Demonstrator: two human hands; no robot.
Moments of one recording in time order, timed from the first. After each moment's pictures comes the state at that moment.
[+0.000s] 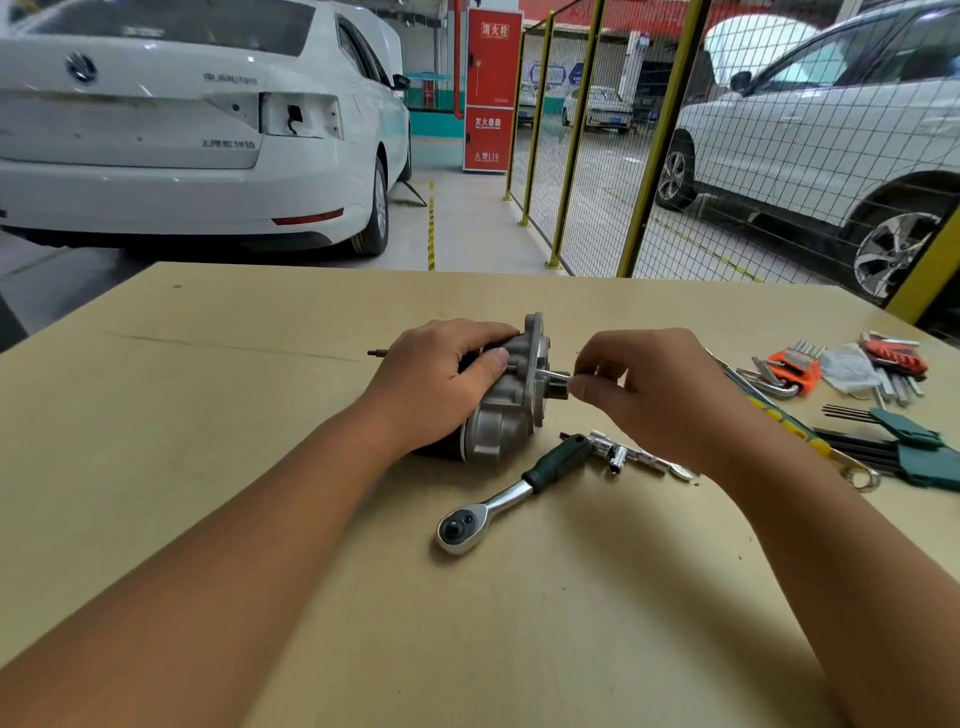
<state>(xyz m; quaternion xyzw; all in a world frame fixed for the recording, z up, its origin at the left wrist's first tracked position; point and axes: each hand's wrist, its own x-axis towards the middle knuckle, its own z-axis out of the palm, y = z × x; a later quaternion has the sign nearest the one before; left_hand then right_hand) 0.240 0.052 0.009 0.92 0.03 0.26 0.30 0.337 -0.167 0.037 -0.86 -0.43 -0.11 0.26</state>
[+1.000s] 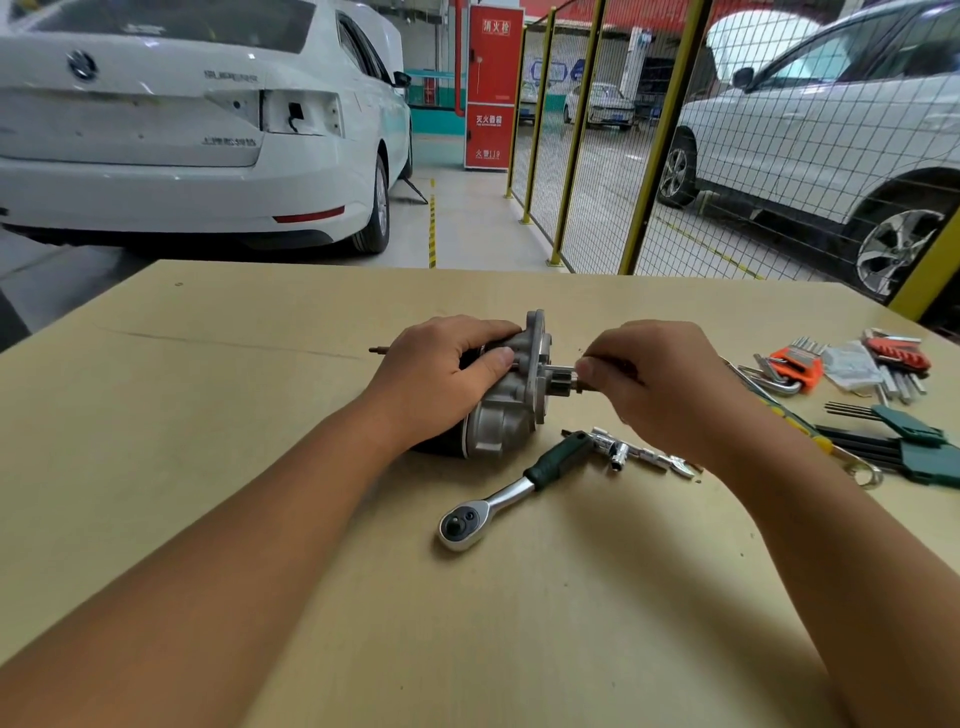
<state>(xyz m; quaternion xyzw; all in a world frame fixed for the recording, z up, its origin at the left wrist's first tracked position) 0.237 0.050 0.012 0.91 0.04 0.26 0.32 0.336 -0.165 0.041 -0.85 -0.44 -0.13 0.25</state>
